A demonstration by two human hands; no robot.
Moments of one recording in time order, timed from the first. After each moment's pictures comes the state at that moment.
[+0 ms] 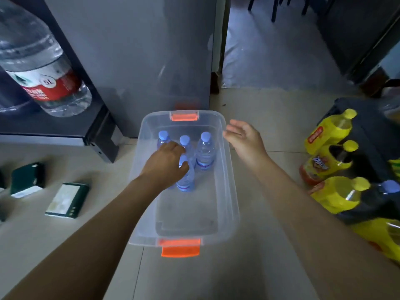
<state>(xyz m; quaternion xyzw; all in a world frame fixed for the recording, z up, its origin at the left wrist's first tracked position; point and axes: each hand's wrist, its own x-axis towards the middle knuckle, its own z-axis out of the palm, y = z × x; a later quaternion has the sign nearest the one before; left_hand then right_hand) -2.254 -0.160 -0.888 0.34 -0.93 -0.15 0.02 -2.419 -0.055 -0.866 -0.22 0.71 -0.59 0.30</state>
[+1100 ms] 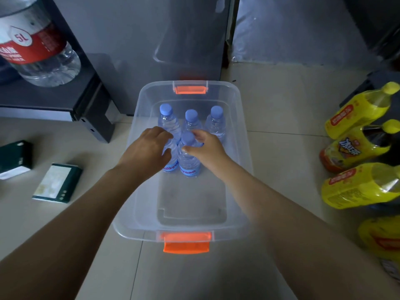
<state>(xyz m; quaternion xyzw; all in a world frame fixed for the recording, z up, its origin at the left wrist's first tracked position) -2.211 -0.193 -0.939 0.28 -0.95 -0.10 0.14 -2.357 -0.113 -0.974 -0.36 0.72 -0.47 0.35</state>
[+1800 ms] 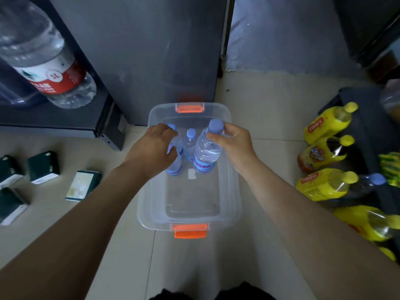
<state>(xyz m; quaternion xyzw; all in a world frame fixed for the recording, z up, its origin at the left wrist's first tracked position) -2.215 -0.180 -0.798 0.28 -0.94 -0.14 0.11 -2.389 -0.073 -0.832 -0.23 0.71 -0.58 0.33</state>
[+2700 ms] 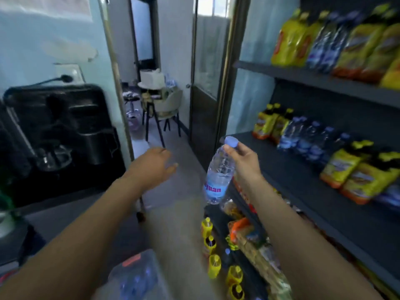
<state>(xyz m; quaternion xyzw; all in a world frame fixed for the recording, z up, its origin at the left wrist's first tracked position) -2.325 -0.056 -0.074 0.04 -0.99 -0.09 0.14 -2.418 0.157 -0.083 -0.11 0.67 -0.74 0.01</state>
